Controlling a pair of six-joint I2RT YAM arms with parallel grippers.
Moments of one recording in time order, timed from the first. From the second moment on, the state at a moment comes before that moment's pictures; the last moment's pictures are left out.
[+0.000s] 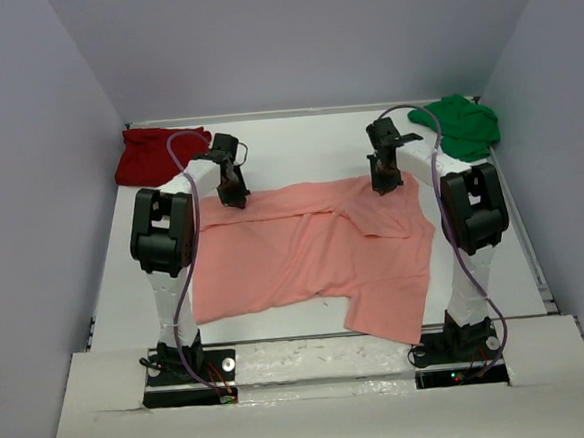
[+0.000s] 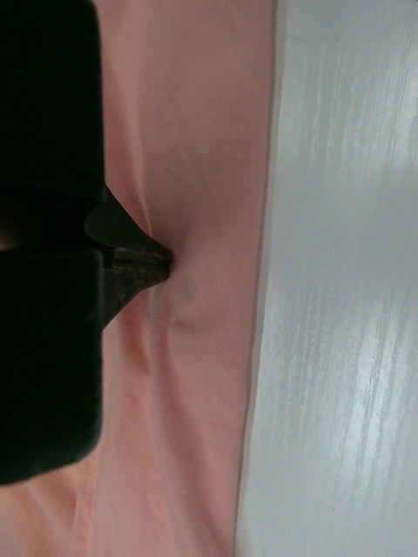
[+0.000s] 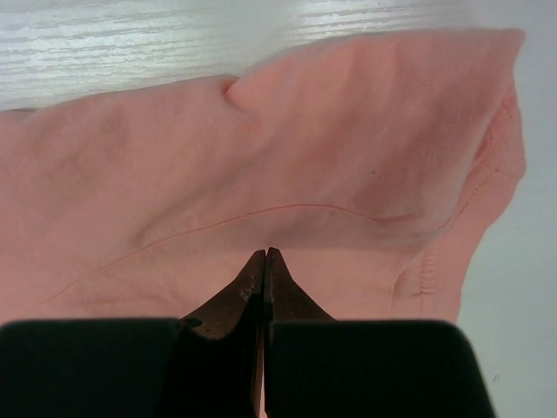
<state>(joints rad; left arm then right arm) -0.26 2.04 1.47 -0.59 0.00 -0.47 0.26 2.03 1.54 -0.67 0.20 0.26</state>
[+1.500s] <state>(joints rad) -0.22 2.48 2.20 -0.74 0.08 -0.43 0.15 2.39 2.05 -0.76 0.17 0.15</state>
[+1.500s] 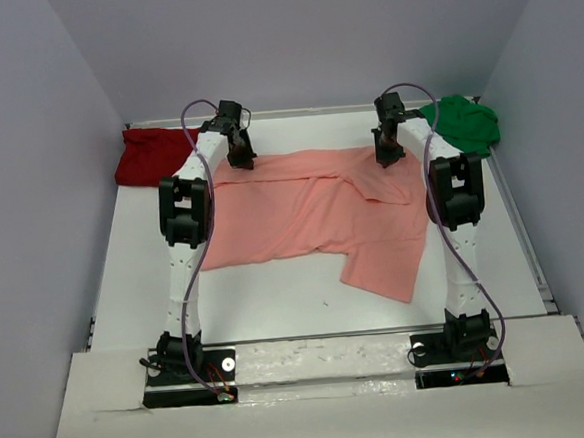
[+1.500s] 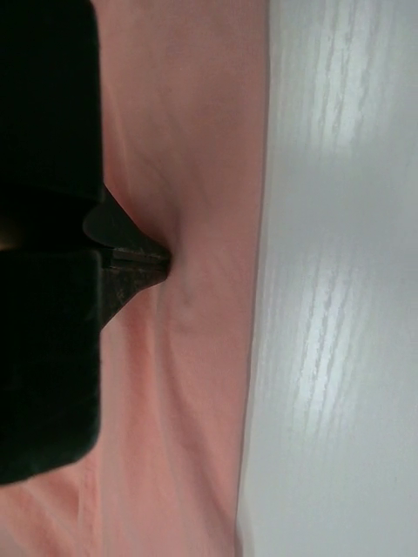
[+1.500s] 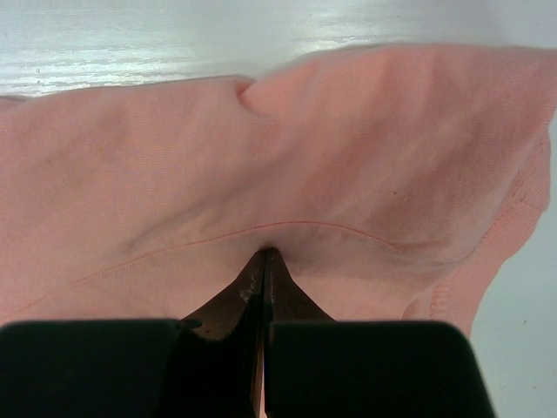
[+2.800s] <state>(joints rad) -0.26 1.47 1.59 -0.52 -0.06 -0.42 0.17 1.48 1.57 -0.71 0.15 0.25</state>
